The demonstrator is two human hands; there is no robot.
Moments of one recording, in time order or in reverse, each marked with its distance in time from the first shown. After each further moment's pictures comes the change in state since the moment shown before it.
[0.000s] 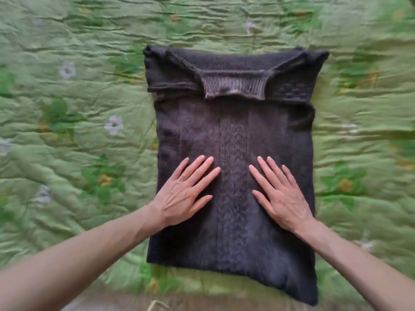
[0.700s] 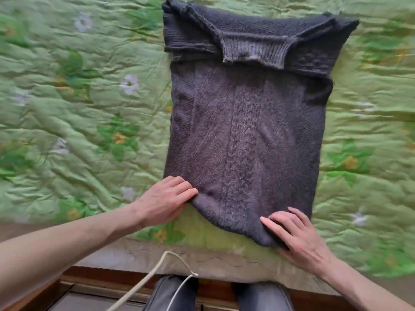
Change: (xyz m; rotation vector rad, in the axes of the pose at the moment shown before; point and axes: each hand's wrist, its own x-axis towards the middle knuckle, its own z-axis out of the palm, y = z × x) left_hand -0.114 0.020 0.006 -0.190 -0.005 0.178; right_hand -0.152 -0.026 -0.017 0.219 -0.141 -0.309
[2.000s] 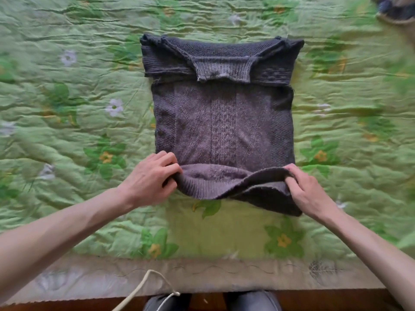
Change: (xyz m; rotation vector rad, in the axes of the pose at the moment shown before) left_hand 0.046 -0.022 -0.073 -0.004 0.068 -0.151; right_hand 0.057 0.034 -0.081 0.559 0.179 0.694
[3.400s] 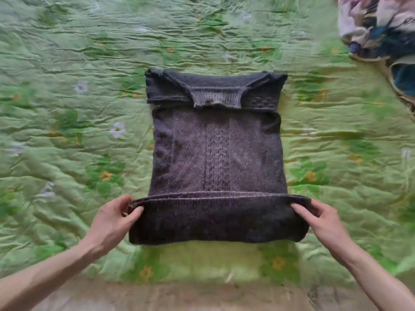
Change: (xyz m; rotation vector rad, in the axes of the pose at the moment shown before) left_hand -0.086 0.012 0.010 -0.477 0.204 -0.754; right_hand -0.043 0.024 -0.016 0.547 0.223 0.249
